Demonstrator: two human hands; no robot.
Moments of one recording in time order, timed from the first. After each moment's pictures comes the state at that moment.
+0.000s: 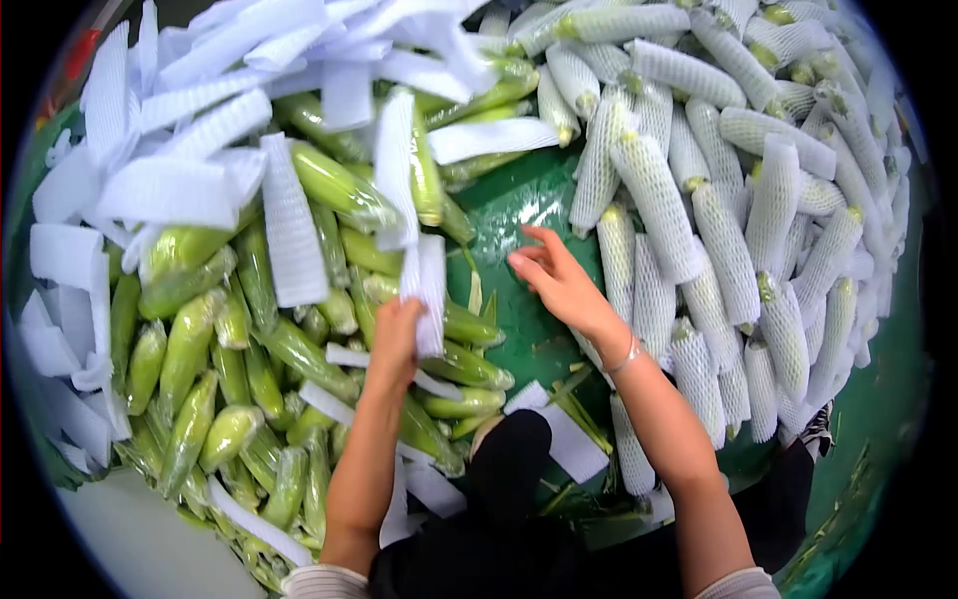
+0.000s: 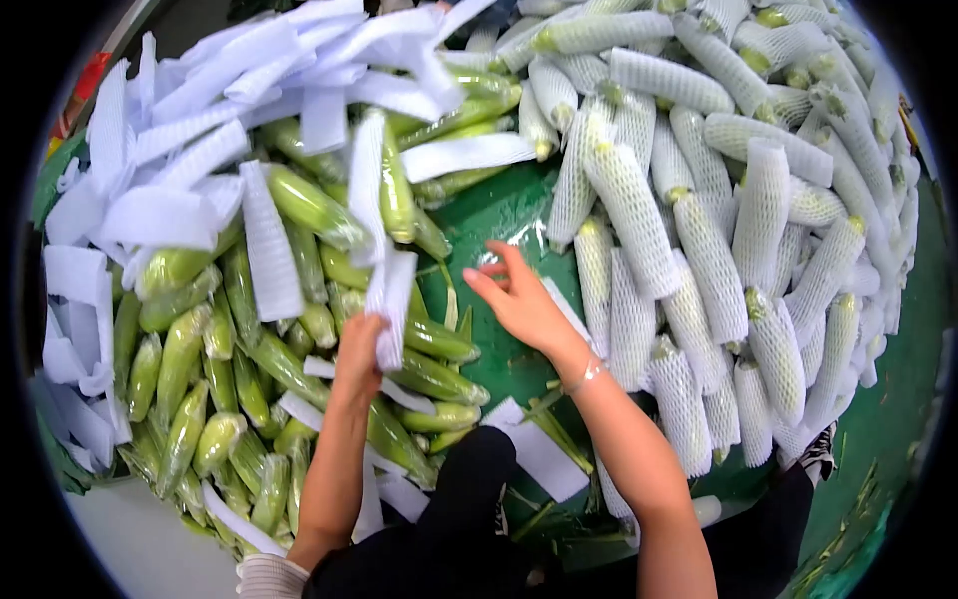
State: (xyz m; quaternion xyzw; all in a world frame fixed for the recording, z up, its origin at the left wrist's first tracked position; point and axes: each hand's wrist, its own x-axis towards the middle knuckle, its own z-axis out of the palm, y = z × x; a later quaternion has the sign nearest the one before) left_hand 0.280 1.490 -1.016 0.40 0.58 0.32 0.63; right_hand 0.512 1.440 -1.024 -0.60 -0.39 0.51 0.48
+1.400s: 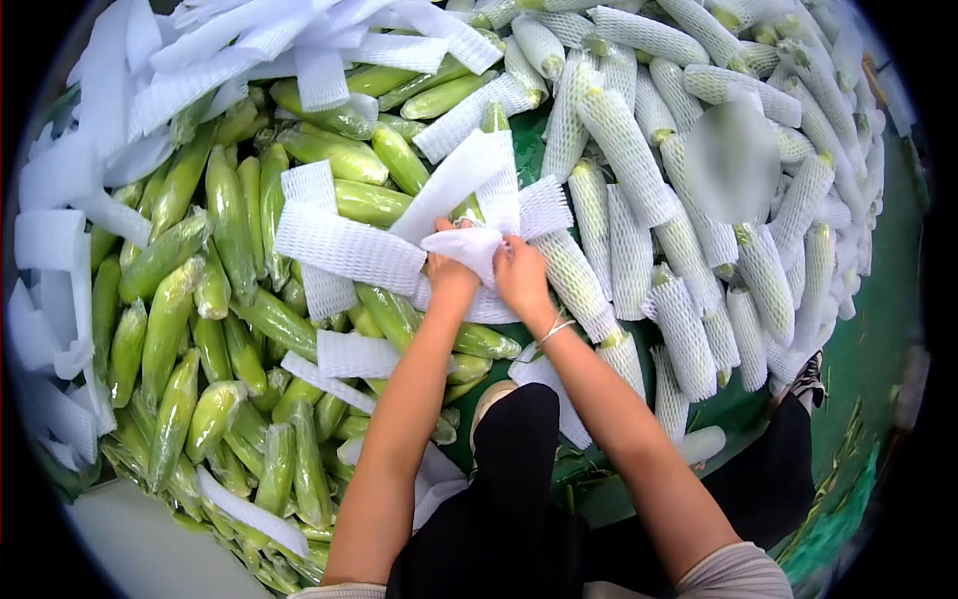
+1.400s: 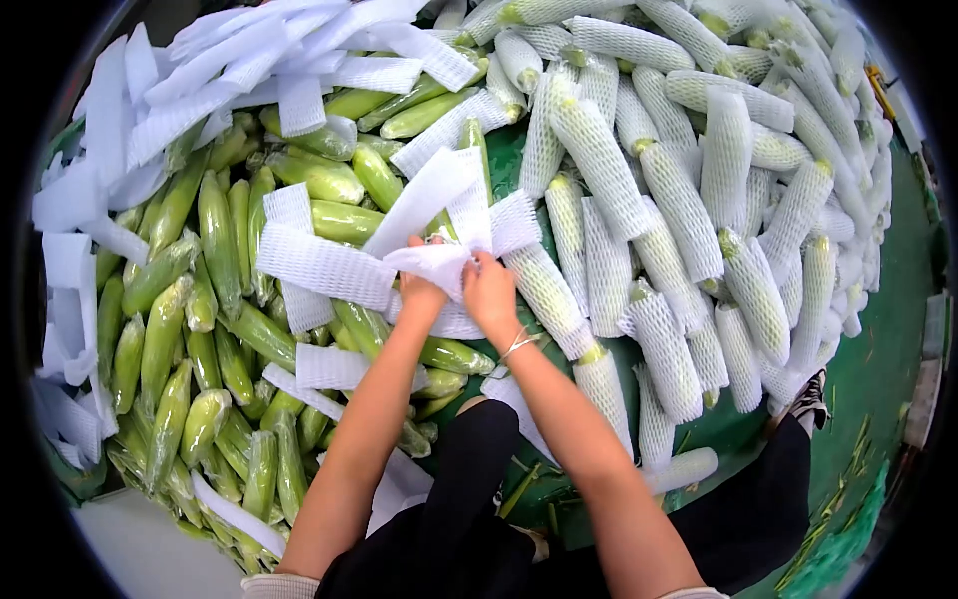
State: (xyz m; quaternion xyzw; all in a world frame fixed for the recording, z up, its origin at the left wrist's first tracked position) left_hand 0.365 1.496 -1.133 0.81 0.56 0.13 0.11; right_hand 0.460 1.414 -1.104 -0.77 -0.42 0.25 0.41
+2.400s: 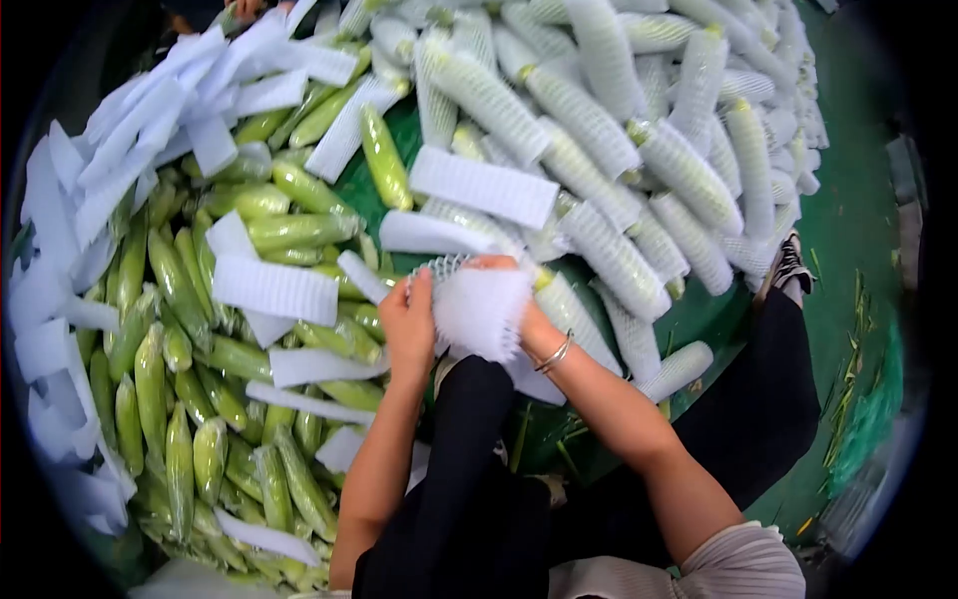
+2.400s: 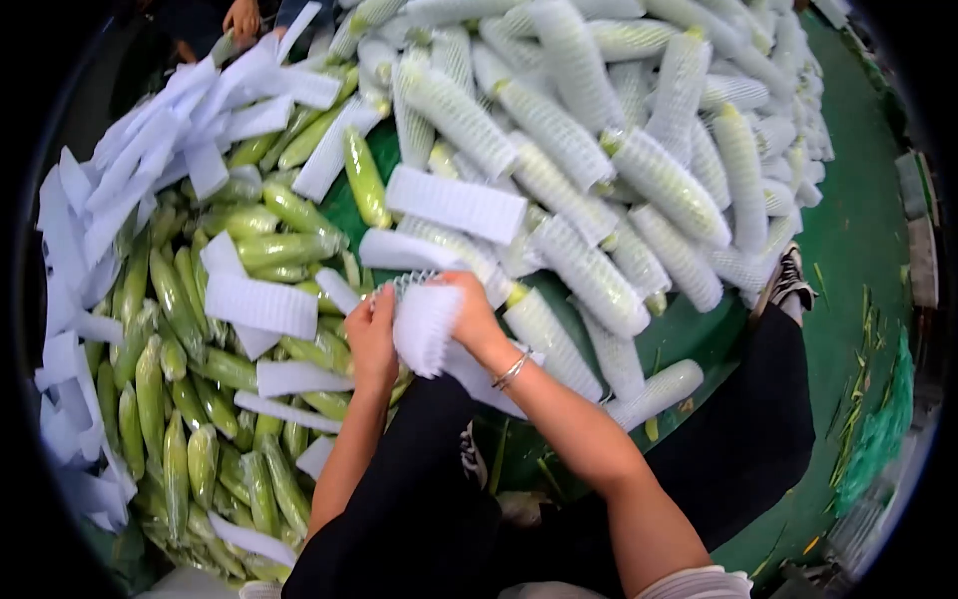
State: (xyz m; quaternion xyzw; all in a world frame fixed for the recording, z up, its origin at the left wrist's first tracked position) left_hand 0.364 1.364 -1.039 0.54 0.47 0.31 0.63; right_hand 0.483 1.293 -1.067 -0.55 -0.25 0.41 0.68
